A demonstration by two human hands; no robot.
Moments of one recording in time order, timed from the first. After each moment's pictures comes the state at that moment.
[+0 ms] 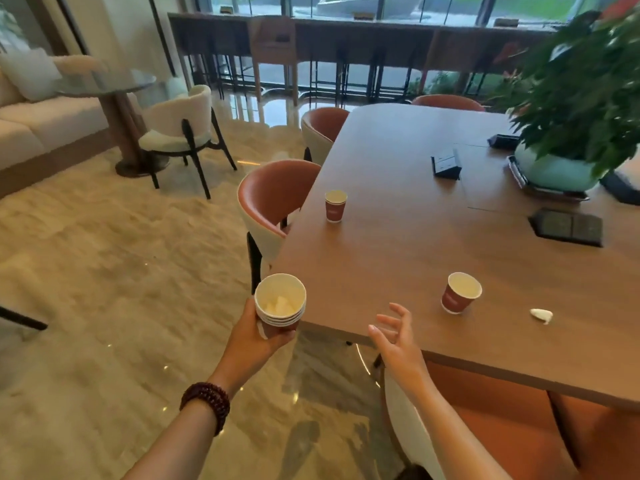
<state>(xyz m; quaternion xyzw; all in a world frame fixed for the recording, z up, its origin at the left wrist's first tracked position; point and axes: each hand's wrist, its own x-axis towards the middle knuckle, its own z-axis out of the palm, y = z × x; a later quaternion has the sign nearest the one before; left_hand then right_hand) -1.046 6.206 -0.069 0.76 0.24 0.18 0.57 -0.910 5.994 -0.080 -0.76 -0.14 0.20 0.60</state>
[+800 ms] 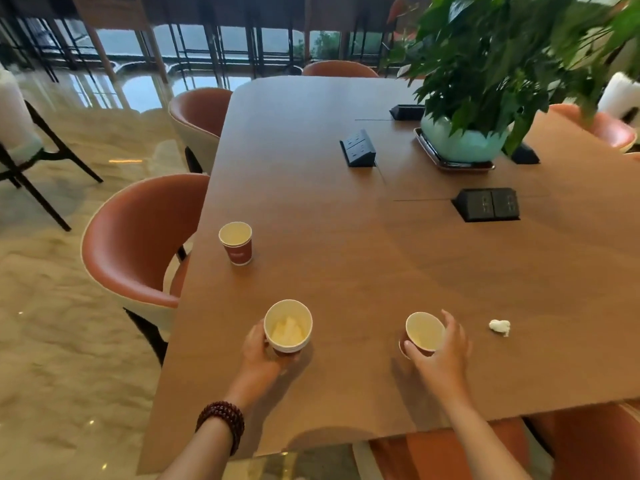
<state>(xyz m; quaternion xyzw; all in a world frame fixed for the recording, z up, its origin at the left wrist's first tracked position) -0.761 6.234 -0.163 0.77 0.20 0.04 0.60 -0.703 5.952 -0.130 -0.92 0.07 -0.09 0.38</state>
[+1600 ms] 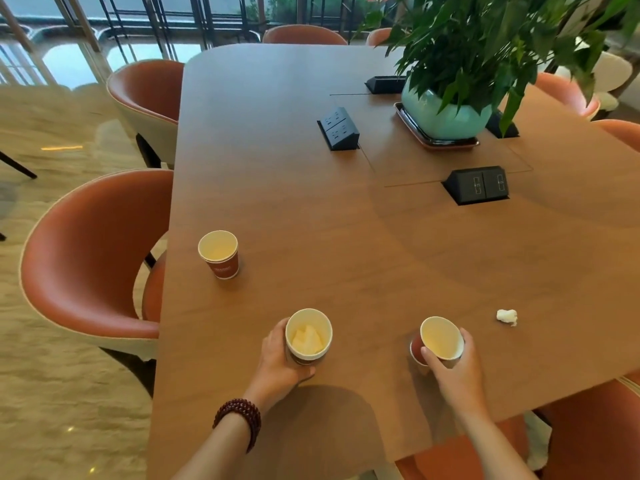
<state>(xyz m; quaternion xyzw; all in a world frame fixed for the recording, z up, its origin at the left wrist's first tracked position) -0.698 6.257 -0.180 0.81 0.11 -0.13 0.56 -0.689 5.956 -0.173 -0.86 0.22 -0.04 0.45</state>
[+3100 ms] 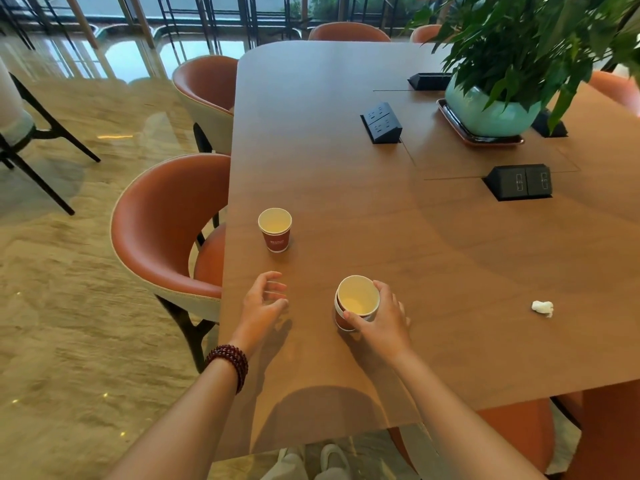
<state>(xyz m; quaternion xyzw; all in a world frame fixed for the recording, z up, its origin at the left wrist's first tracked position) -0.727 6.346 -0.113 0.78 0.19 0.00 0.60 -0.699 6.132 -0.128 -0.93 0.04 0.05 0.37</state>
